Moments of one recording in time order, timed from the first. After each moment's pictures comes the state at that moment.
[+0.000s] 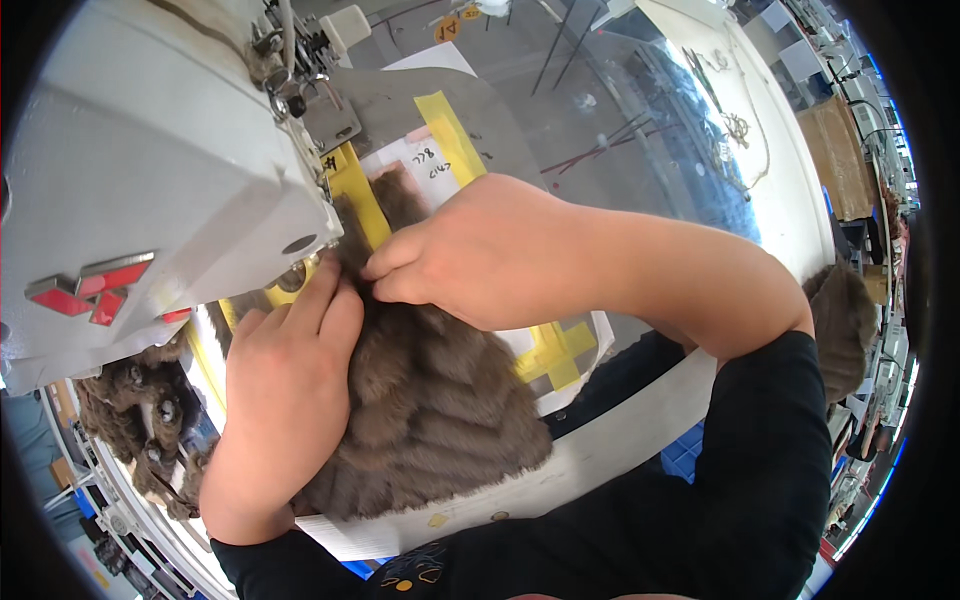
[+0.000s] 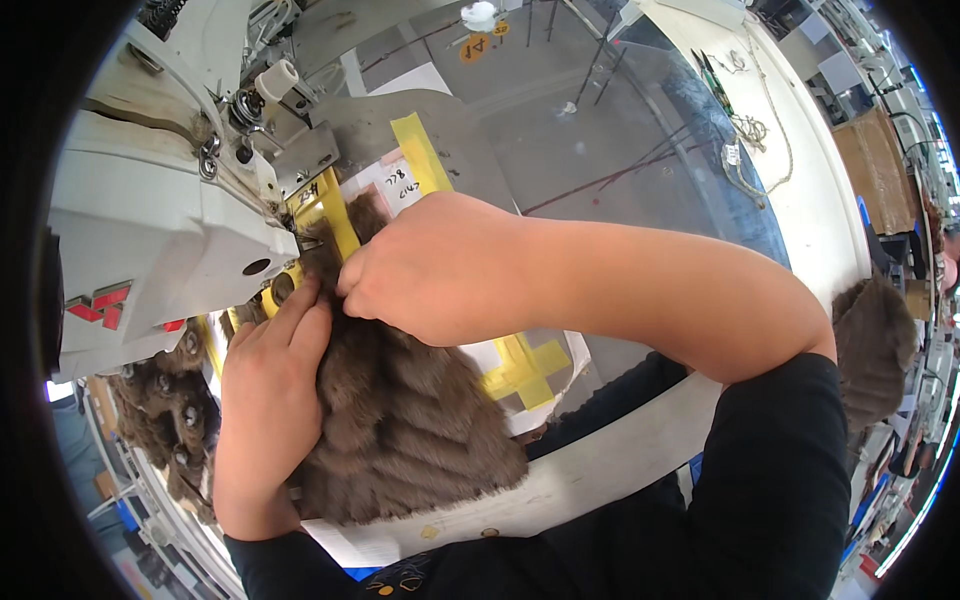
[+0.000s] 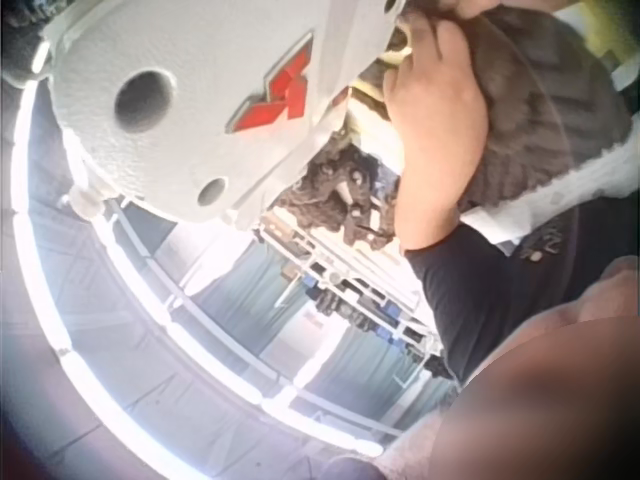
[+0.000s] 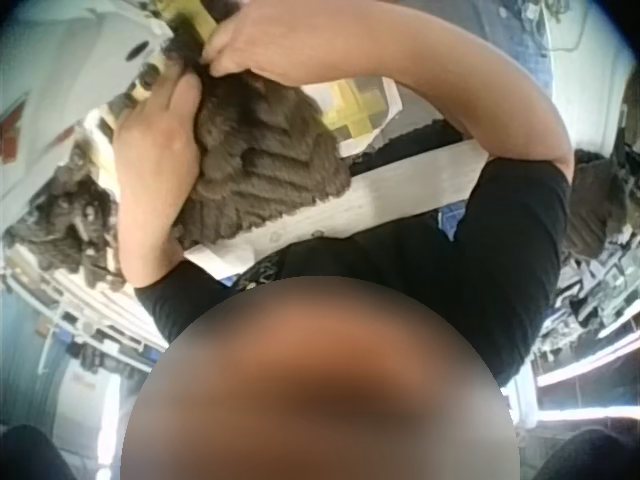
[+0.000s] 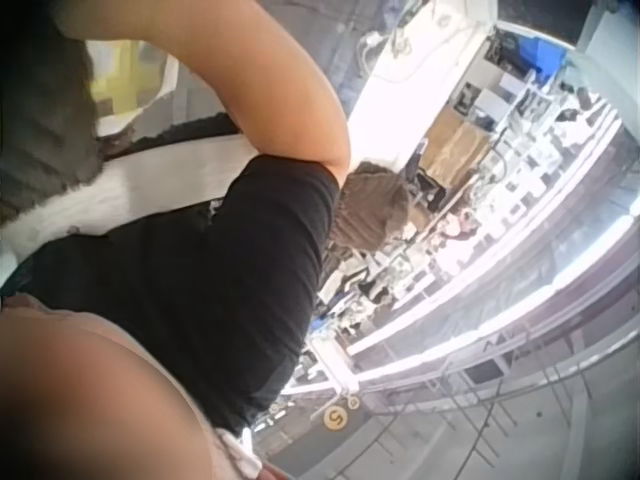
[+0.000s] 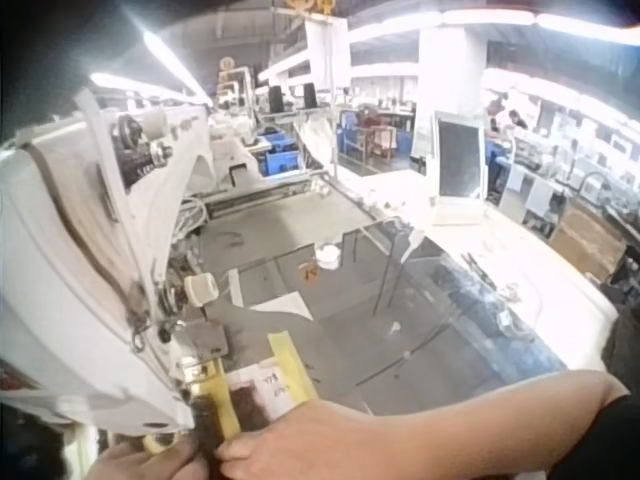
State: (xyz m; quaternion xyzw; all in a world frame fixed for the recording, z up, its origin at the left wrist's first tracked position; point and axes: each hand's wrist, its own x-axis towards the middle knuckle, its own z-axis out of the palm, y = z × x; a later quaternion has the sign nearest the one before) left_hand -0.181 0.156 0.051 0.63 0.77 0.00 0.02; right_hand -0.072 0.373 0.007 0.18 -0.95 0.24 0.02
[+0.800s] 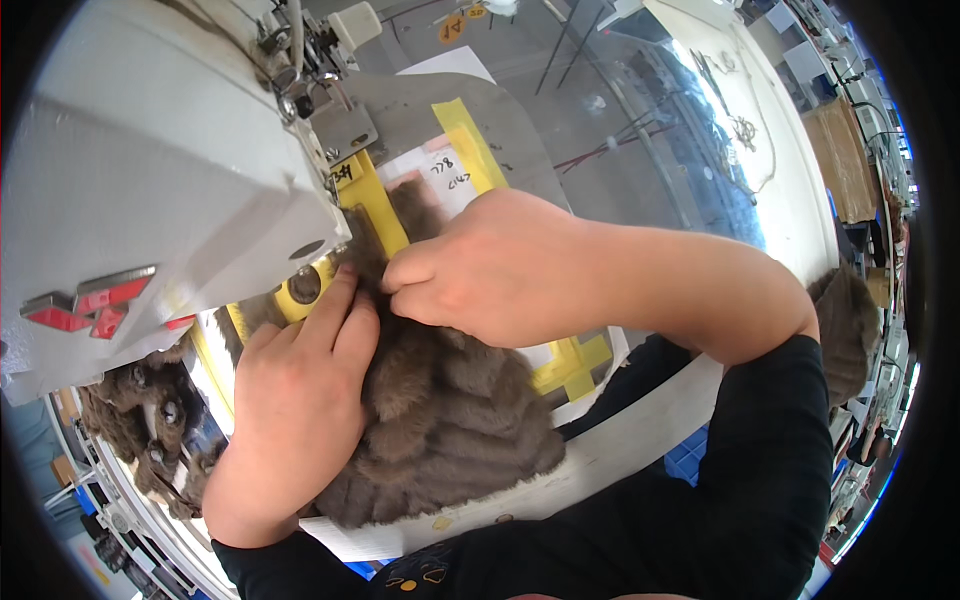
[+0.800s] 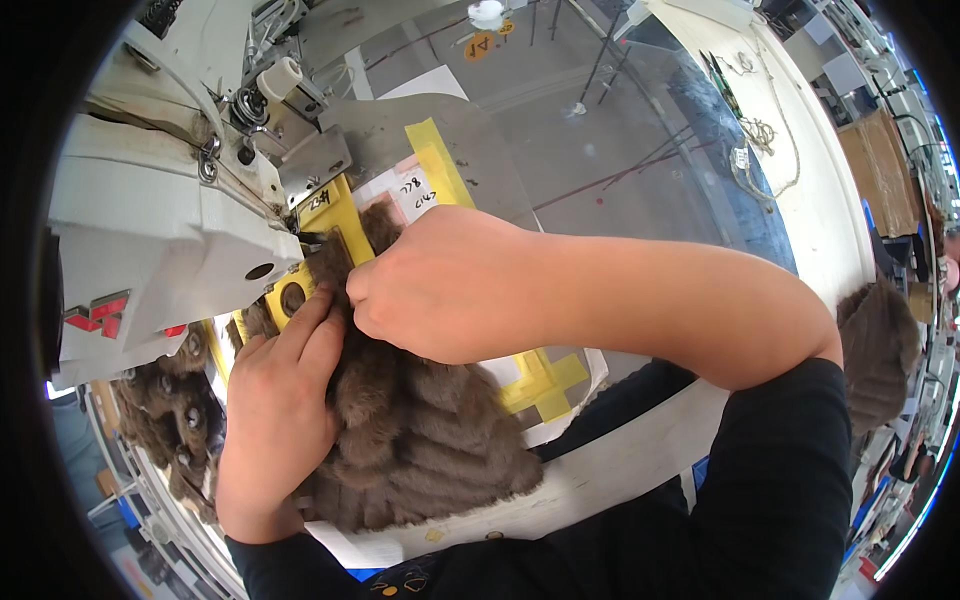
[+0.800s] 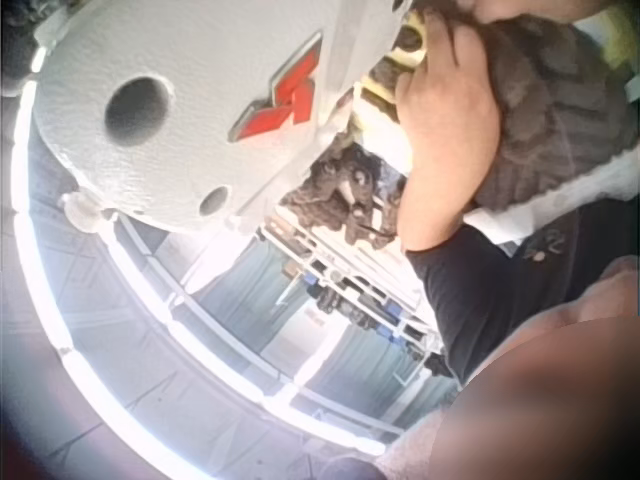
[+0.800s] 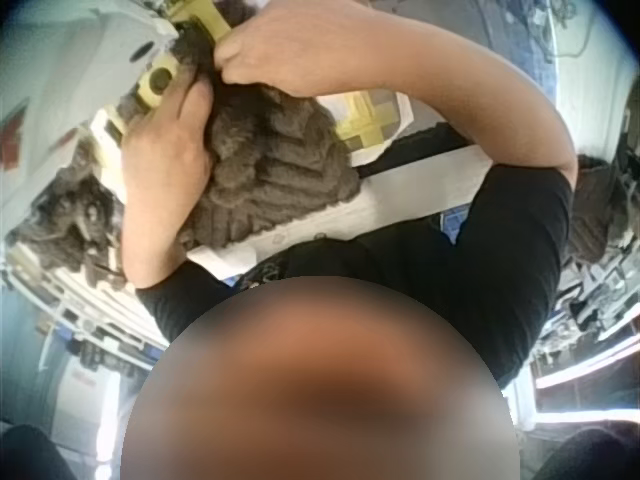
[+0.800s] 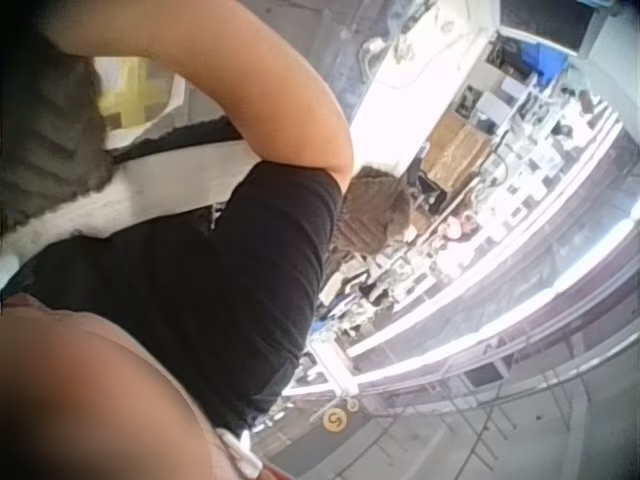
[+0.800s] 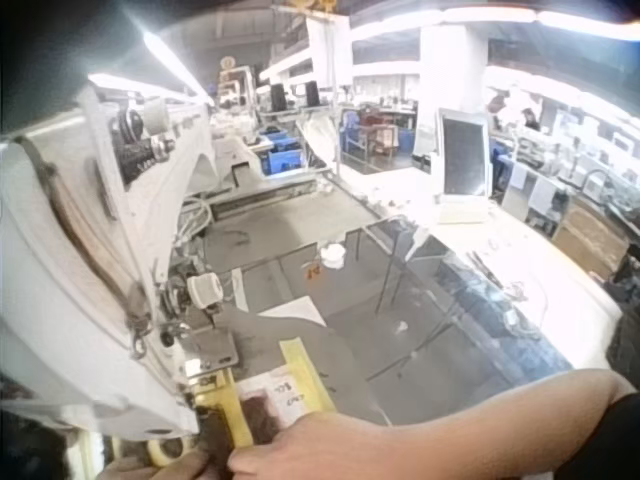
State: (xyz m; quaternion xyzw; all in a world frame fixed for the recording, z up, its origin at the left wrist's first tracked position) left_hand -0.179 0.154 0.052 0.65 0.76 0.00 0.04; right_hand -0.070 0.371 0.008 0.22 -0.94 0.24 0.03
